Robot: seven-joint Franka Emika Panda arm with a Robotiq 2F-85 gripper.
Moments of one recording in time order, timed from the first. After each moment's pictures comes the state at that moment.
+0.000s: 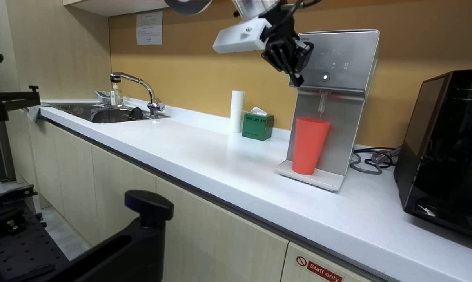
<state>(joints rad) -0.19 -0.17 -0.34 -2.38 0.62 3.03 -0.73</state>
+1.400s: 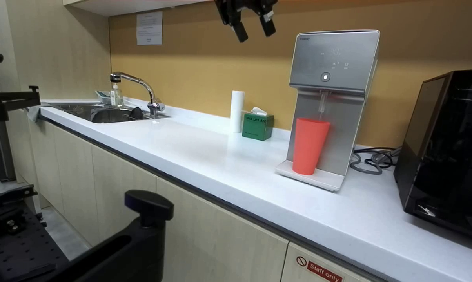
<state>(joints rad) -0.38 -0.52 -0.15 -2.46 -0.02 2.63 -0.12</state>
